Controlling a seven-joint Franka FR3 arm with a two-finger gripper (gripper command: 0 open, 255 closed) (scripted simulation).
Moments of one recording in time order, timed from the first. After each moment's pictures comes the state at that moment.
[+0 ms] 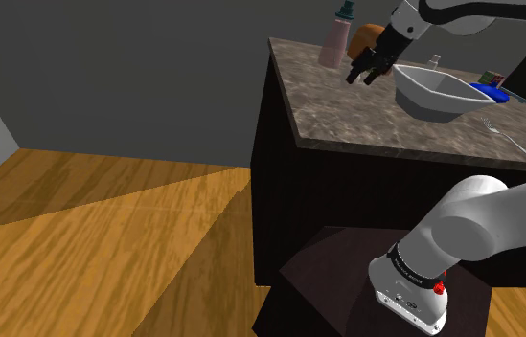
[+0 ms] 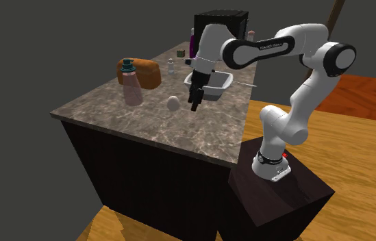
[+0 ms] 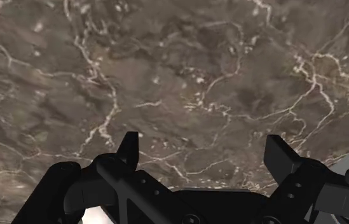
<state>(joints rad) -0.06 -0.63 -0.30 -2.33 -0.03 2.00 -0.09</state>
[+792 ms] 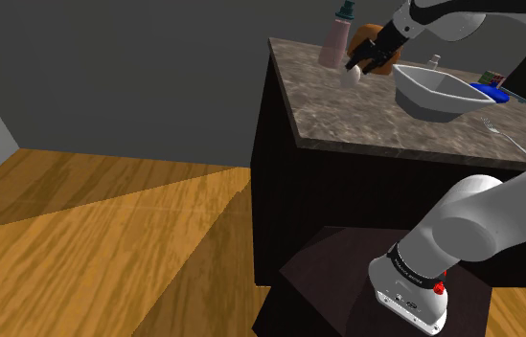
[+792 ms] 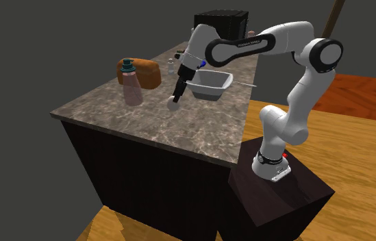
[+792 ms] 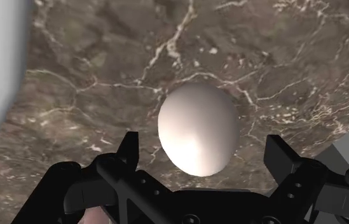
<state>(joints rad) -0.04 -0.48 -0.45 -2.24 0.05 2.22 -0.20</state>
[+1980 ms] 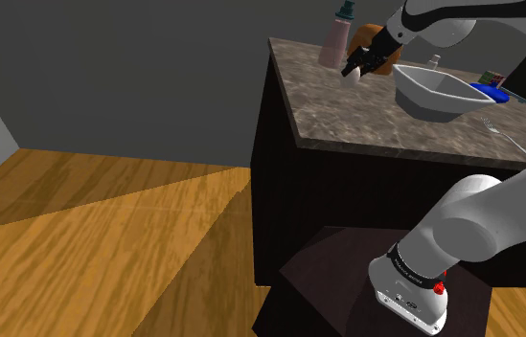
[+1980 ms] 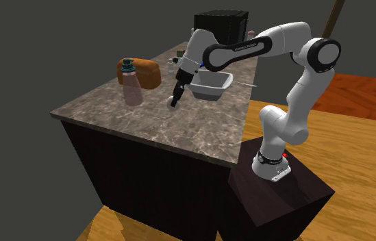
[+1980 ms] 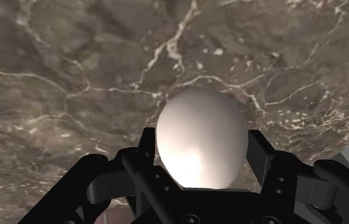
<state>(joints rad) -0.03 -0.45 -0.46 -2.26 0.06 2.27 -0.21</state>
